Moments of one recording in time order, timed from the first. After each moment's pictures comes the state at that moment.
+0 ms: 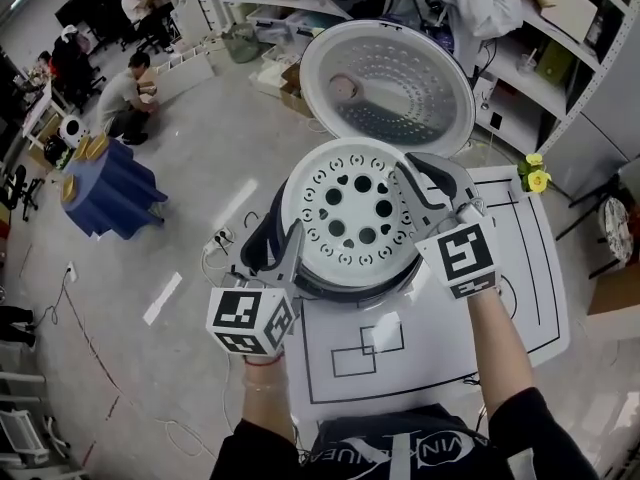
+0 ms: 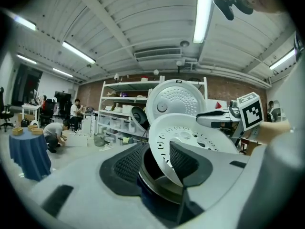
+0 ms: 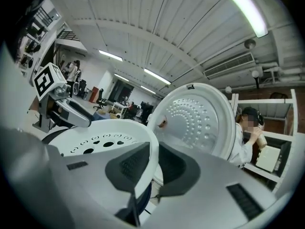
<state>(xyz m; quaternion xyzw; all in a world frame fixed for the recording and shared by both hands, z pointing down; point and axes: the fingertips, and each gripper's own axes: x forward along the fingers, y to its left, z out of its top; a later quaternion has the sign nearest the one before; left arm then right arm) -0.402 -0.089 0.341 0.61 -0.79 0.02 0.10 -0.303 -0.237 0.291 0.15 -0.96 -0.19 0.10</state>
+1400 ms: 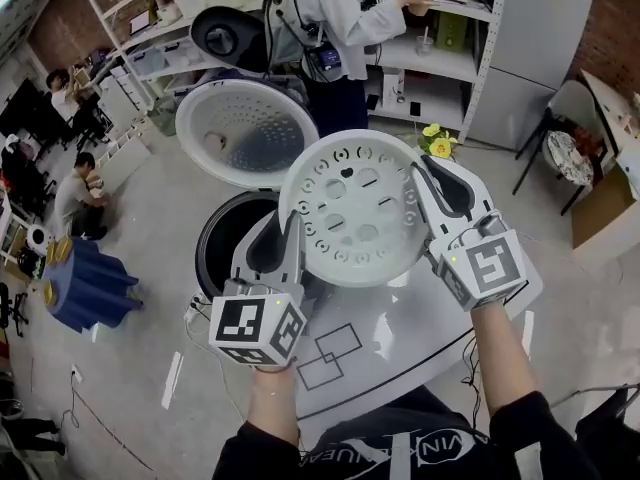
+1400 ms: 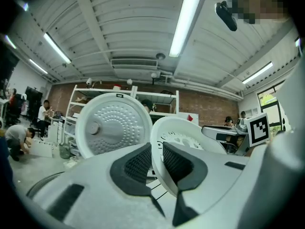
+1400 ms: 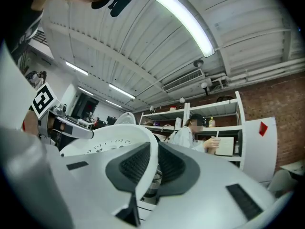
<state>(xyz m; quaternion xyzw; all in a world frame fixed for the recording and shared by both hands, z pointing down) -0.248 -0.168 0.258 0.73 -0.69 -0.02 0.03 -0.090 -0.261 0.219 0.33 -0.93 -0.15 -0.04</state>
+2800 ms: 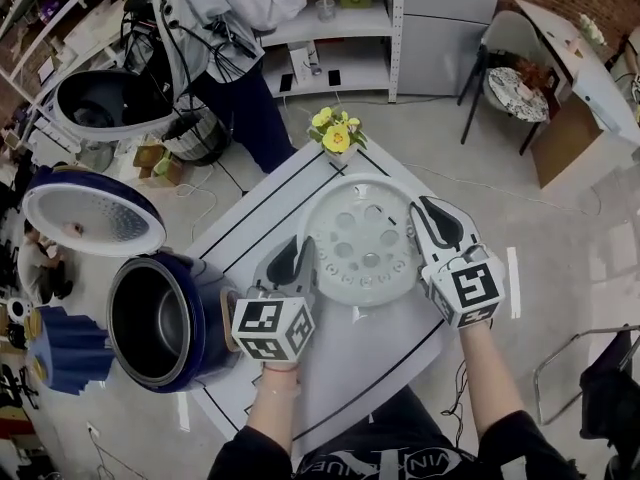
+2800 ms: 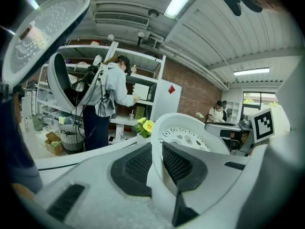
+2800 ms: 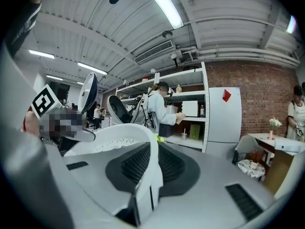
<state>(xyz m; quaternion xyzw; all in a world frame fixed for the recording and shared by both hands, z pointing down) -0.051 -0.326 0.440 0.80 -0.57 0.07 0.17 0.130 -0.372 0.409 0.47 -0.88 0.01 0.08</state>
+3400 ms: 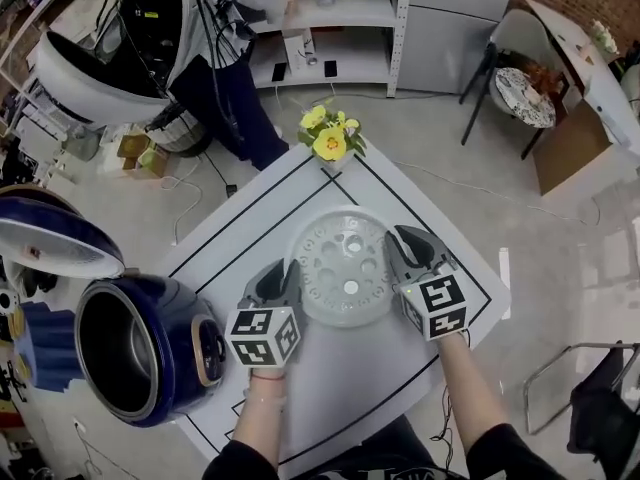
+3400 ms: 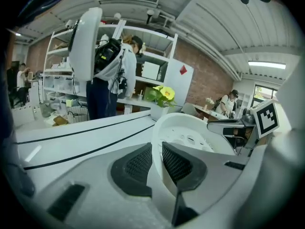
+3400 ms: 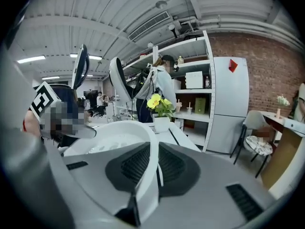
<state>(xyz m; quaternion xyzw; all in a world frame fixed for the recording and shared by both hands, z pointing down) -0.076 -0.357 0.559 0.76 -0.58 0.14 0.25 0.104 -0.413 0.540 0.44 -0.87 0.10 0.17</state>
